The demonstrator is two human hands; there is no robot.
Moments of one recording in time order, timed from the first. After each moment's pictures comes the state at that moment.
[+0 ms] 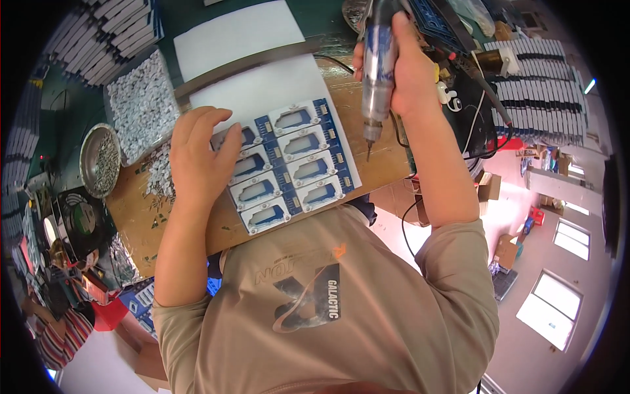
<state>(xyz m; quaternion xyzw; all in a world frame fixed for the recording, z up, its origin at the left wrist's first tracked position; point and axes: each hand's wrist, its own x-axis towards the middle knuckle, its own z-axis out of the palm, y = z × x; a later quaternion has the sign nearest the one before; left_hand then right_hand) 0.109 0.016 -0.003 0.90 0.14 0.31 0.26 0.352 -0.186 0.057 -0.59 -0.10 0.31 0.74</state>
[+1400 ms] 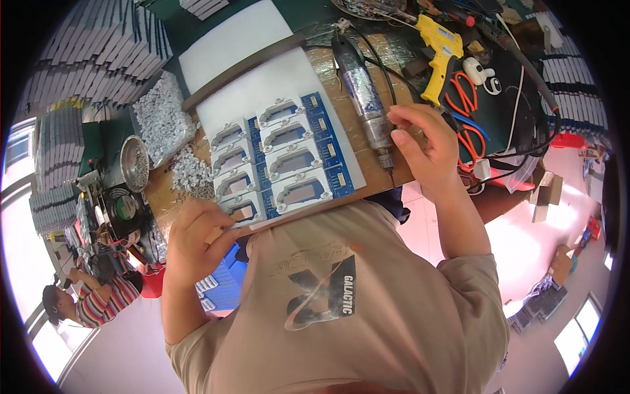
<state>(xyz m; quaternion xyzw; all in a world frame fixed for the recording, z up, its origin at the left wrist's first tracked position) 0.036 -0.022 0.095 0.95 0.06 0.01 0.29 0.294 -0.314 0.003 -0.75 -0.38 0.02 0.54</state>
